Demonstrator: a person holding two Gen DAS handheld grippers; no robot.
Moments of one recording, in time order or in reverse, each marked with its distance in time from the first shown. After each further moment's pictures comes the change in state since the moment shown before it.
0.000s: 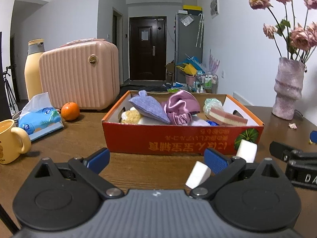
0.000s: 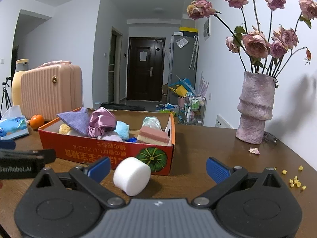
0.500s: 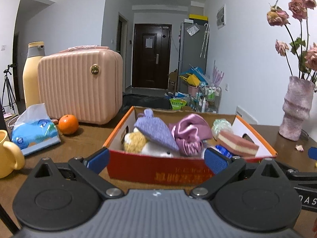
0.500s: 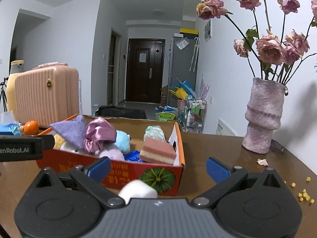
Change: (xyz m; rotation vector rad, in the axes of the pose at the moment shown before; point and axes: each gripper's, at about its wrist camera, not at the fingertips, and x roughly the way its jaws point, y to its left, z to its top) left arm 0.035 0.018 0.034 -0.052 -0.051 -0.001; right arm 0.035 0.017 0.022 -0.016 -0.012 -0.013
